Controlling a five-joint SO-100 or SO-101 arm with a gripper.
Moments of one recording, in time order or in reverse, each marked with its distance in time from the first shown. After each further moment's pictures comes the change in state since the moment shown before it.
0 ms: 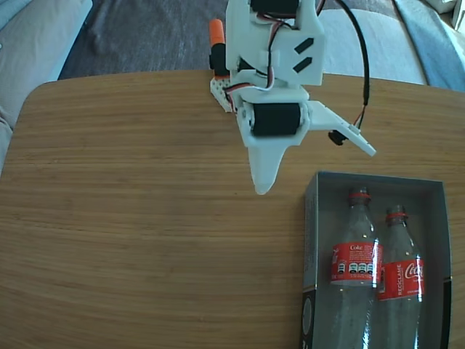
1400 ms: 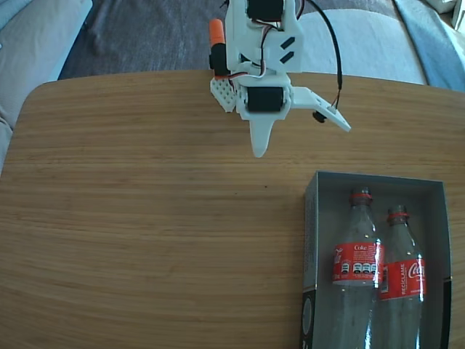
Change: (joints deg) arm -4.0 35.0 40.5 -2.2 7.4
